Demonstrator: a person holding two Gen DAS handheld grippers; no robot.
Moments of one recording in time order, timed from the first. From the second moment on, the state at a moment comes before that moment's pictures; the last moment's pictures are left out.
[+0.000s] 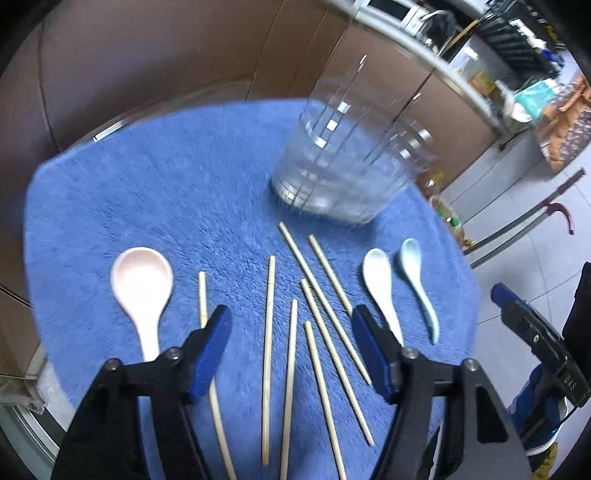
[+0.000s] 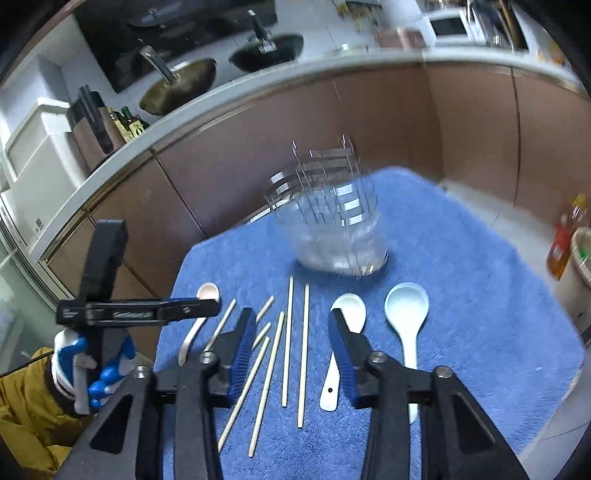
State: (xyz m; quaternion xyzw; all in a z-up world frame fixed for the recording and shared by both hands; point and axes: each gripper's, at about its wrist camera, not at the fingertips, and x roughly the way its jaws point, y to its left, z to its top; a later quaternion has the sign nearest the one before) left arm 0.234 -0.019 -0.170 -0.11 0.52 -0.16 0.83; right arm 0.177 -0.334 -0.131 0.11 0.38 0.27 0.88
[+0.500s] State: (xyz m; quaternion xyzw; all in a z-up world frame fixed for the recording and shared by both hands) left arm 0.289 -0.040 -0.222 -0.08 0.59 -0.14 0.79; right arm 0.258 -0.261 -0.189 0.03 0.50 0.32 0.81
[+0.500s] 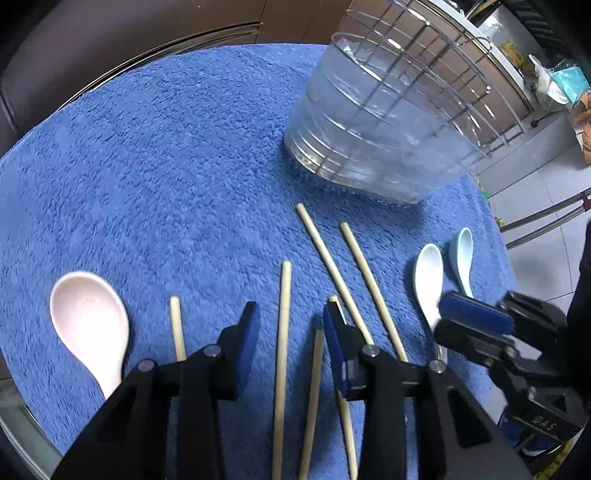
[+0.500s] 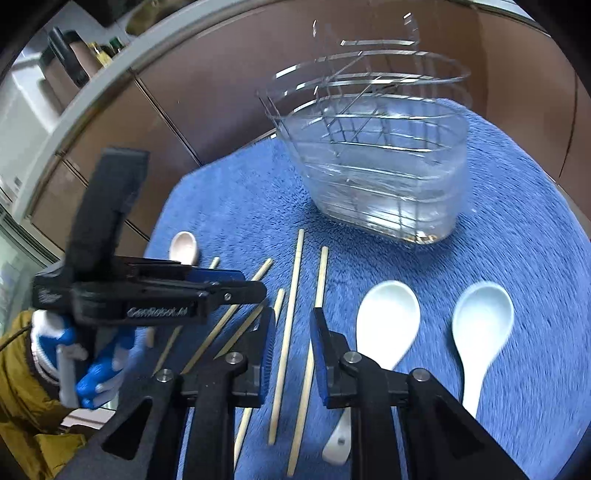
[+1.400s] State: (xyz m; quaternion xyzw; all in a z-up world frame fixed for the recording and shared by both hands) left arm 0.283 -0.043 -0.220 -0.02 0.58 -0.13 0.80; right arm 0.285 -0.221 -0.197 -0.04 0.54 0.27 0.79
